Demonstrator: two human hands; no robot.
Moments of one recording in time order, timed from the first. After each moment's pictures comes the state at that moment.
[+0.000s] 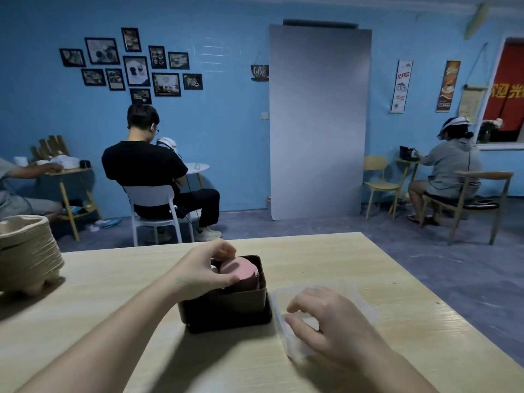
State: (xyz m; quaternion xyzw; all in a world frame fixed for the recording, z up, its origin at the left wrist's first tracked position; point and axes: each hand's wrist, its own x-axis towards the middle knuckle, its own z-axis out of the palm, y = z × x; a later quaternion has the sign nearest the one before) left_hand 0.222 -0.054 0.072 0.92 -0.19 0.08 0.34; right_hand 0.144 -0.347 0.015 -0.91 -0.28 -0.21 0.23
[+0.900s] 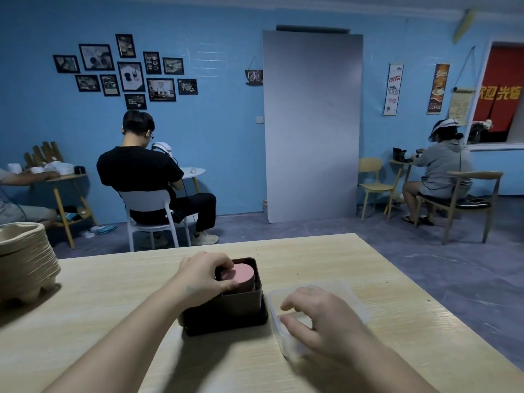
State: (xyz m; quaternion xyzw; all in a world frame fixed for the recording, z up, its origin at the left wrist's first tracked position) left_hand 0.224 -0.067 0.064 0.96 -0.16 0.15 0.18; right_hand 0.141 -0.345 0.024 -0.93 -0.25 -0.16 0.23
